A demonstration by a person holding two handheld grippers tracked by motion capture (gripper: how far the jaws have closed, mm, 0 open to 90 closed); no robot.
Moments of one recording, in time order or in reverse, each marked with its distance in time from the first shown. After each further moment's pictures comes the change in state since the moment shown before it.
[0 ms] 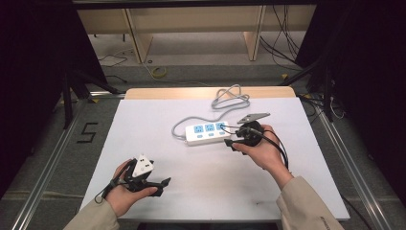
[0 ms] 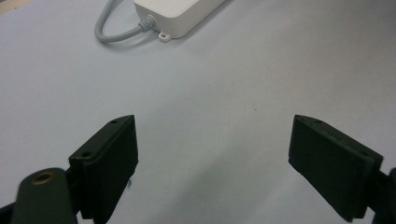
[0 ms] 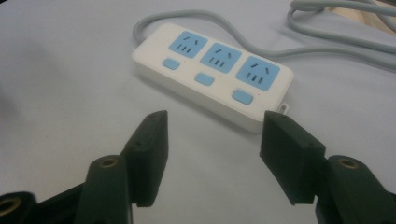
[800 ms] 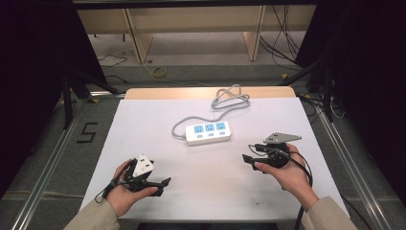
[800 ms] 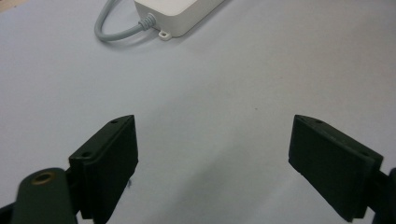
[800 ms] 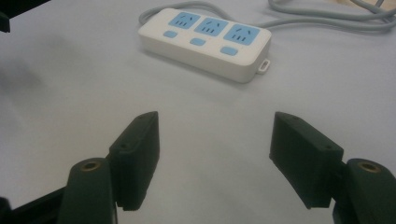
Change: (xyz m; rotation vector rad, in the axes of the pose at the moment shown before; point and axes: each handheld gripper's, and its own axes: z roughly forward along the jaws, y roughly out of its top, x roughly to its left) left arm 0.000 0.000 0.001 0.005 0.001 0.005; right arm -0.010 -0.070 -0.047 -0.100 0.021 0.044
